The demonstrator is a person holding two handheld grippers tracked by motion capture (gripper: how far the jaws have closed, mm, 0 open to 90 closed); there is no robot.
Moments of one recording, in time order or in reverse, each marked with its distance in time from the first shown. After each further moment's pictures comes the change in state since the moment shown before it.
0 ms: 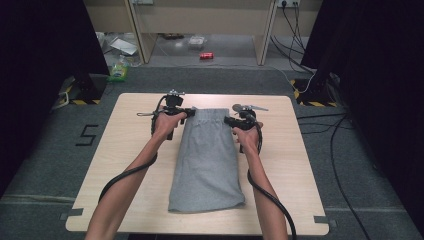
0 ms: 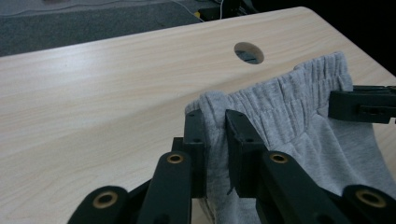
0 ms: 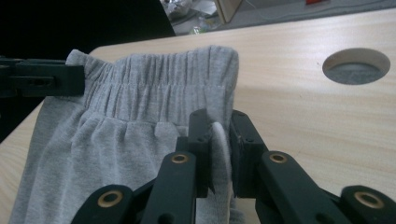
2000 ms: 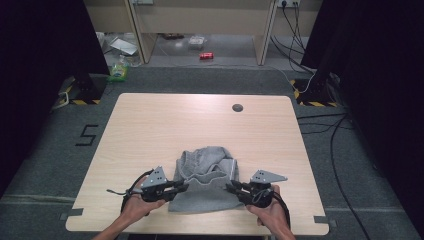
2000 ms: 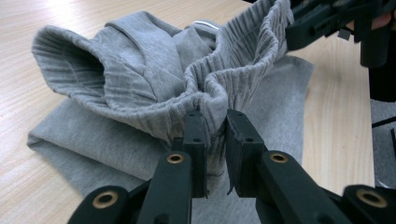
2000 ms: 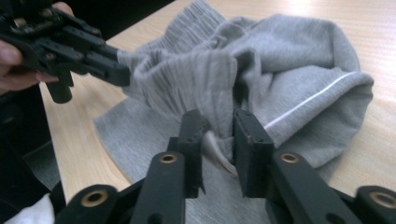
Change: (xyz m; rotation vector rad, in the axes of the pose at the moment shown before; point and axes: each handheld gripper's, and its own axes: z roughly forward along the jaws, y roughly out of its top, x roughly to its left) left arm -0.081 -0.205 -0.131 -0.080 -0.331 0.347; right arm 0.062 -0.157 -0.161 0.065 0.279 -0.290
